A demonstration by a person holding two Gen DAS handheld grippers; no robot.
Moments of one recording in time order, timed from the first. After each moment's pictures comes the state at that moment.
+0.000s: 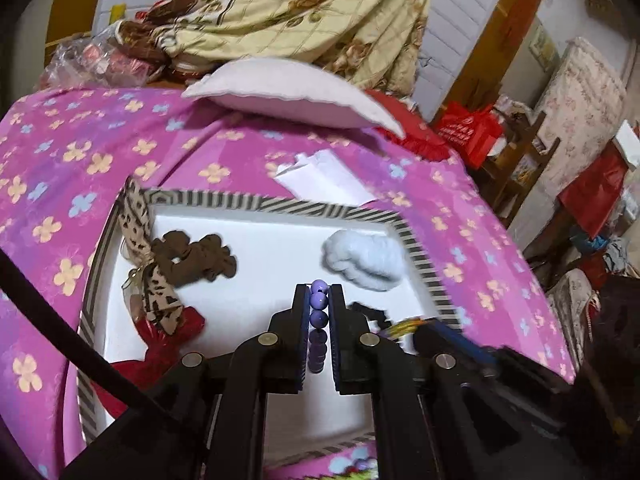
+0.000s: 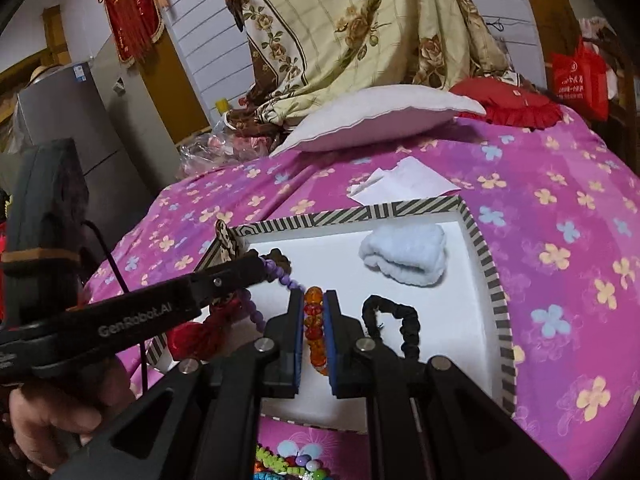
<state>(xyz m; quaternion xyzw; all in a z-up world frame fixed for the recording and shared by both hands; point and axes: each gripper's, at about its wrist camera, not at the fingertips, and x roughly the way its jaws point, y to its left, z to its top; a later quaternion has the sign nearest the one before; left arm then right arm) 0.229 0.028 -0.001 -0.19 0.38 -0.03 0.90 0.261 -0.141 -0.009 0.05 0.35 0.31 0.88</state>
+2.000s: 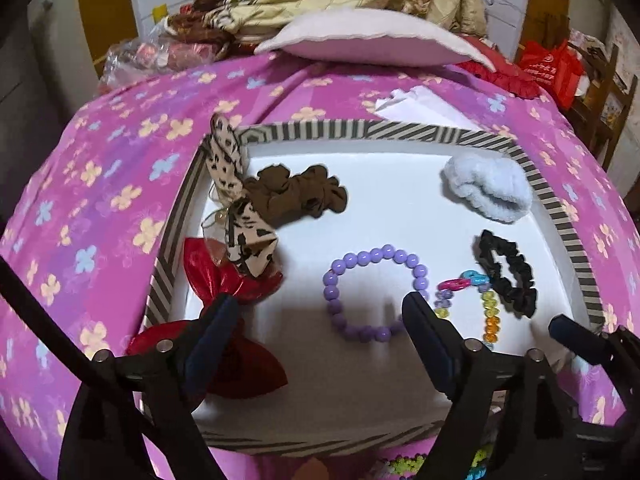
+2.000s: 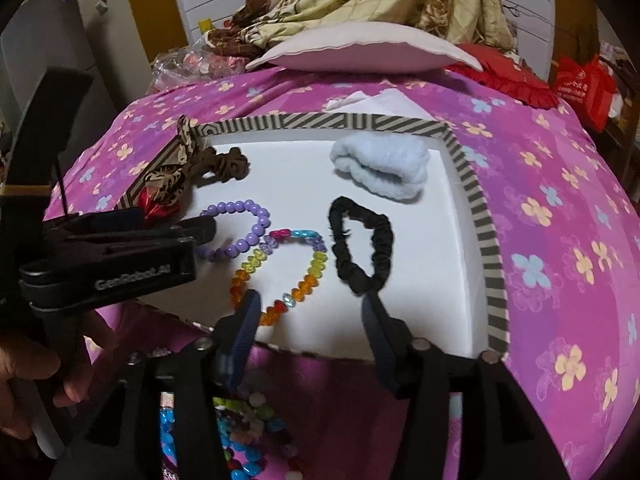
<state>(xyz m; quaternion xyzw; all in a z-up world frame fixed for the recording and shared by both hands) 0.217 0.028 -0.039 -0.07 0.46 0.12 0.88 0.247 -0.140 -0.050 -0.06 0.44 0.27 0.85</state>
